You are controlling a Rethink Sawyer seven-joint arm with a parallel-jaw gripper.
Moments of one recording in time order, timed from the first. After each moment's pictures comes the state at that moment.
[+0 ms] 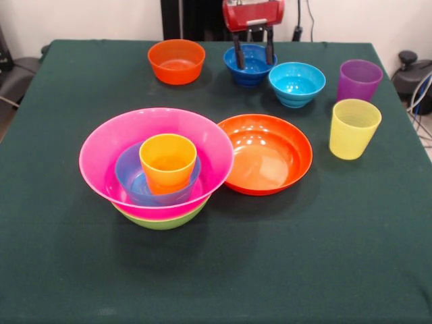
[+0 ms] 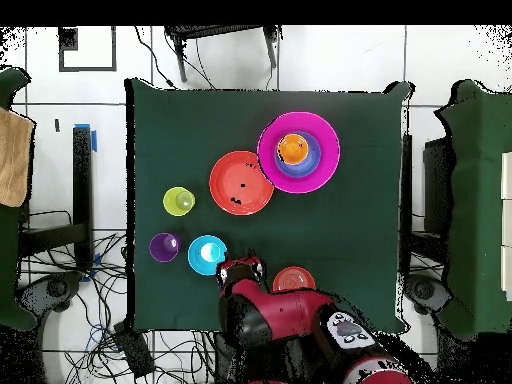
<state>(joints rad) -0.41 -0.63 0.13 2.18 -0.50 -0.32 1.76</state>
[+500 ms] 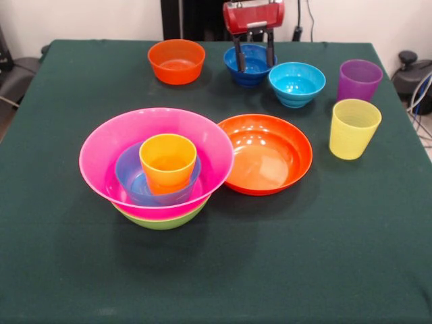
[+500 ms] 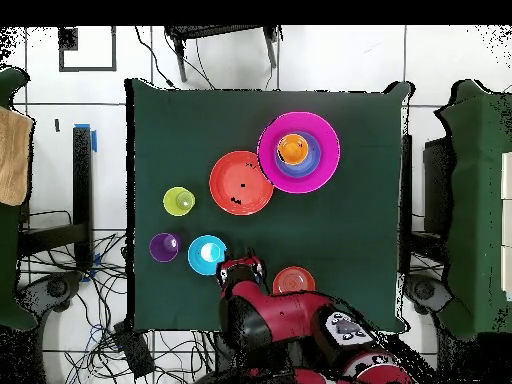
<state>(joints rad) -0.41 -0.60 0.12 2.18 -0.50 -0.39 1.76</state>
